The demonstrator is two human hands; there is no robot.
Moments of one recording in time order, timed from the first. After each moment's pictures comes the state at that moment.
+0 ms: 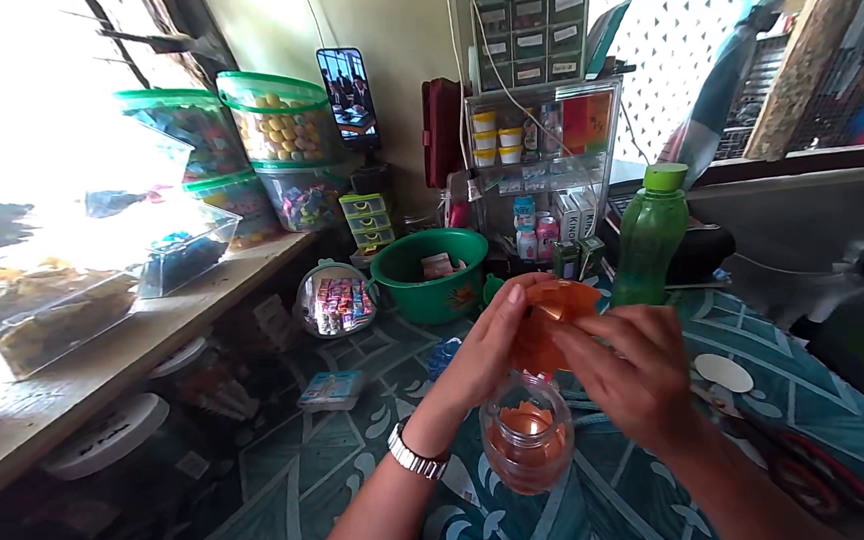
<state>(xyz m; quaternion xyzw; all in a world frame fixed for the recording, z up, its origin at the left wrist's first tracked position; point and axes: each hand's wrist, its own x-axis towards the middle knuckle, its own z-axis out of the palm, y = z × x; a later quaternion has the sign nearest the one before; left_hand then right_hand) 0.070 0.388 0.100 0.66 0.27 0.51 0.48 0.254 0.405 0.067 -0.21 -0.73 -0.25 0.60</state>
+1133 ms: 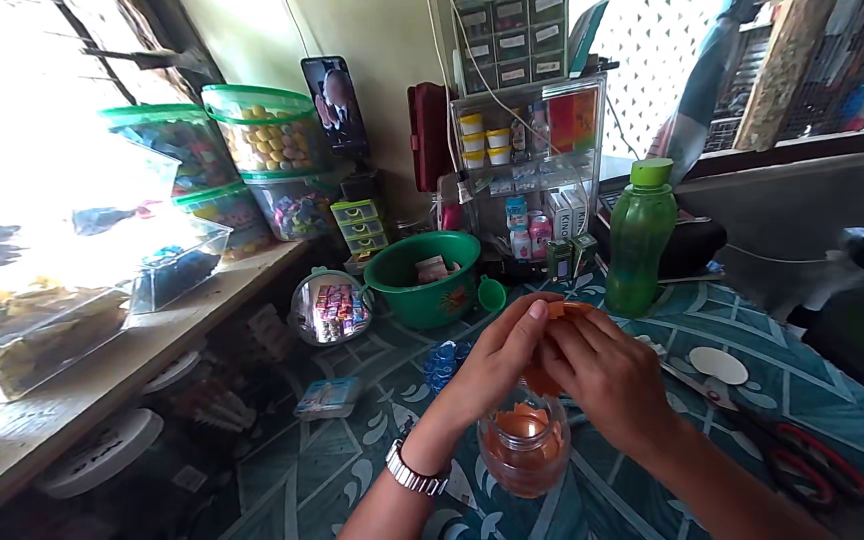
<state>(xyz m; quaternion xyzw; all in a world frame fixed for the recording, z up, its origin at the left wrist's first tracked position) 0.081 0.379 0.101 0.72 0.34 0.46 0.40 0.240 0.397 0.064 -0.31 -0.75 -0.26 0.53</state>
